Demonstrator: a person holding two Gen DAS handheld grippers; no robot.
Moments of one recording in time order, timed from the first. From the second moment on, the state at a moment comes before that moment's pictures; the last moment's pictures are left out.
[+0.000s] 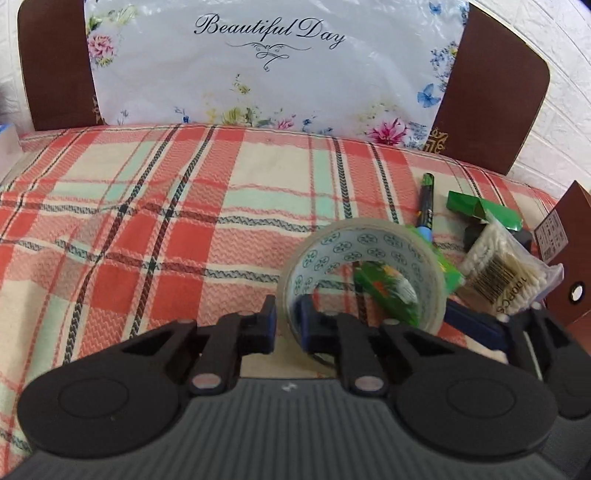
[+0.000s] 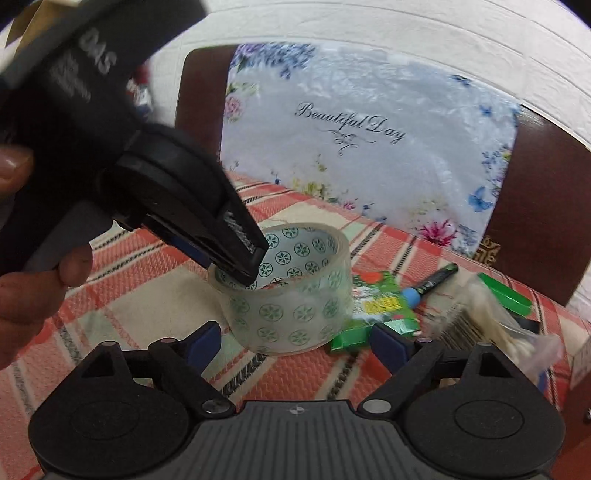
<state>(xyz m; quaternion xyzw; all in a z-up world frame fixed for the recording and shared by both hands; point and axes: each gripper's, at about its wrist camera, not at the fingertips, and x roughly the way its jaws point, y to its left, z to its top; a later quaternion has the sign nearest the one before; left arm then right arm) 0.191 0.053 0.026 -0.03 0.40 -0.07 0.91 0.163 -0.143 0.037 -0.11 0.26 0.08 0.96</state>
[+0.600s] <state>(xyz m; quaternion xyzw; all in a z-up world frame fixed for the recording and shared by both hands) 0.102 -0.102 0.142 0.07 0.27 -0.20 0.94 0.055 -0.221 0.110 -0.08 0.15 -0.03 0.99</state>
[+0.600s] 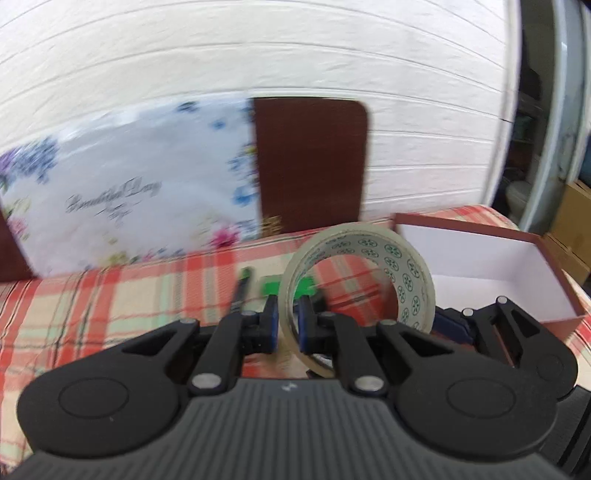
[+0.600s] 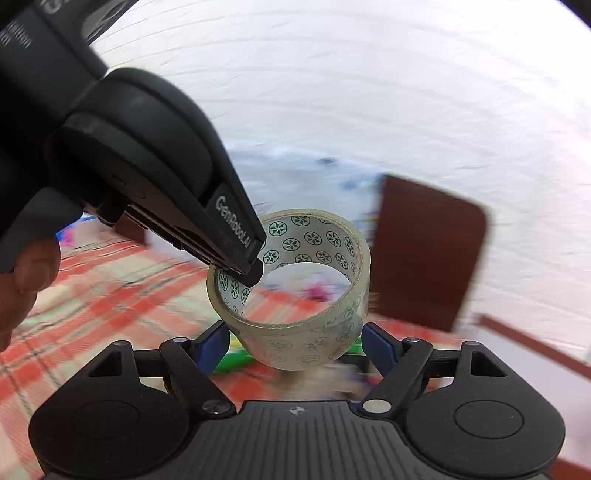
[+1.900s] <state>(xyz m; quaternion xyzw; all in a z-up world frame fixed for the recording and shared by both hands) 0.099 -0.251 0.125 0.16 0.27 -0.25 0.92 0.012 -0.333 0.105 -0.01 0.13 -0.20 0.97</state>
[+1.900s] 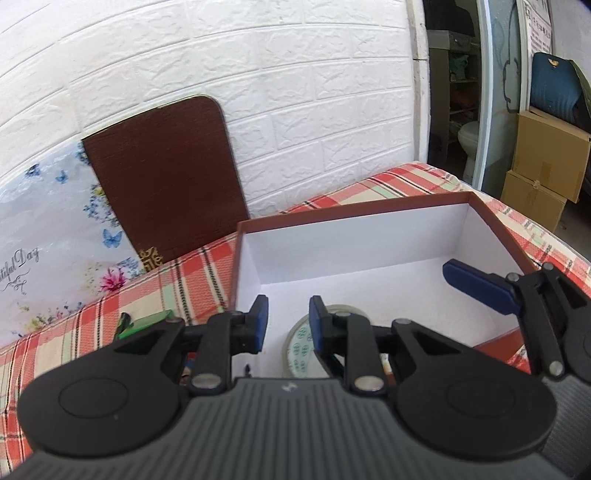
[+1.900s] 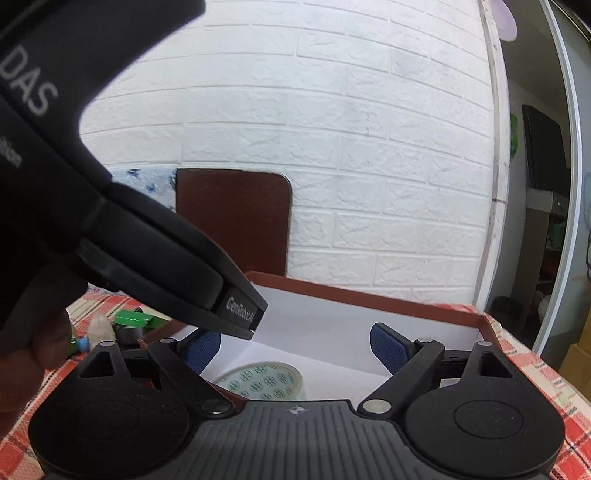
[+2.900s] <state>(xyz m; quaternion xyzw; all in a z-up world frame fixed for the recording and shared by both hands) 0.228 0.026 0.038 -0.06 0.38 -0.13 0.92 0.171 -0.116 0.030 -0.07 0.25 0.08 0.96</state>
